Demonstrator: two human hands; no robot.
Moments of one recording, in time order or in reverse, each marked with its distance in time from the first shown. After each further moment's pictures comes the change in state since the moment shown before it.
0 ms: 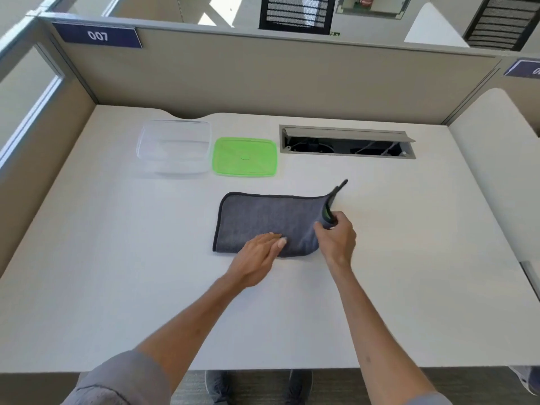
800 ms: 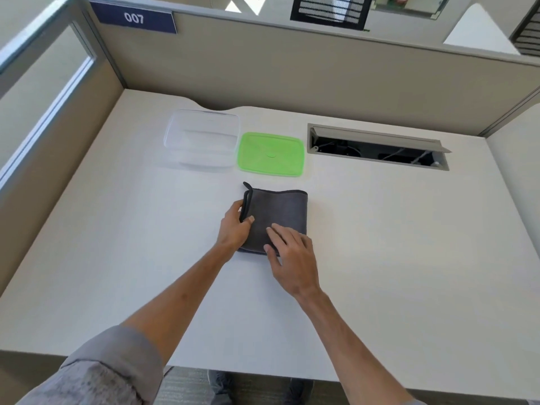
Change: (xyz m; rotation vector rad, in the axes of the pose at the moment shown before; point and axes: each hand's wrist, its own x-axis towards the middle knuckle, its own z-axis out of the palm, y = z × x) left_hand 0.019 -0.059 -0.081 -0.631 0.352 -0.559; right_hand -0.073 0.009 0.104 -0.536 -0.226 -0.893
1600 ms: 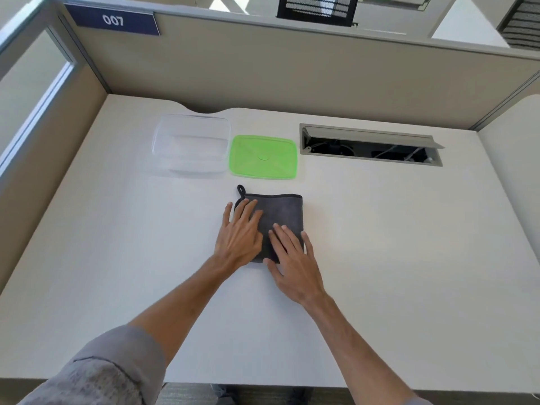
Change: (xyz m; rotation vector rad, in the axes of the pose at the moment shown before) left_hand 0.010 -0.009 0.014 1.120 -0.027 0.588; right_hand -0.001 0.026 0.010 -0.110 -0.189 -0.042
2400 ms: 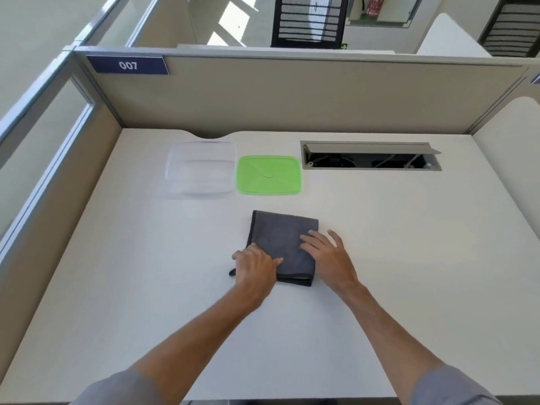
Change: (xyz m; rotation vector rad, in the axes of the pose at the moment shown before) left_hand -0.036 0.043 -0.025 0.538 -0.305 -0.118; right_hand 0.014 0.050 -0.047 -0.103 -0.076 -0.022
